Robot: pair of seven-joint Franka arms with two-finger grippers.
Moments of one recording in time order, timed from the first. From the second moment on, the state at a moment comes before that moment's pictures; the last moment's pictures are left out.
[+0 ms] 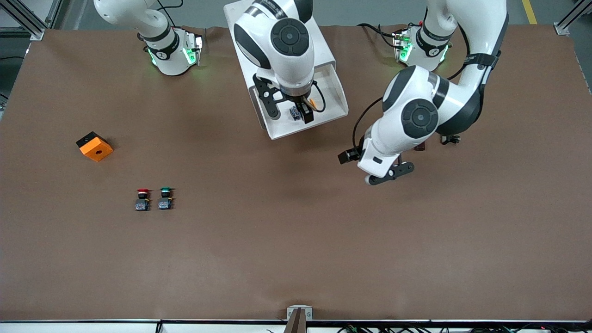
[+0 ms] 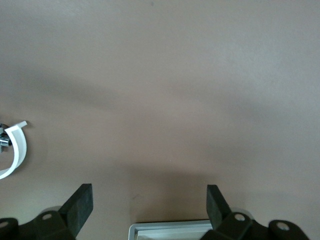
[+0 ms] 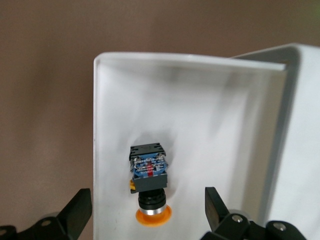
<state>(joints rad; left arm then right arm) -0.42 0.36 -0.12 -1.67 -0.19 1.93 -0.78 0.88 0.44 -0.04 -1.36 0.20 1.68 1.97</state>
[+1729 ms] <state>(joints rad) -0.57 0.36 -0.37 -1.81 -0.19 2.00 -1.14 0.13 0.02 -0.07 -1.61 0.12 1.44 0.25</state>
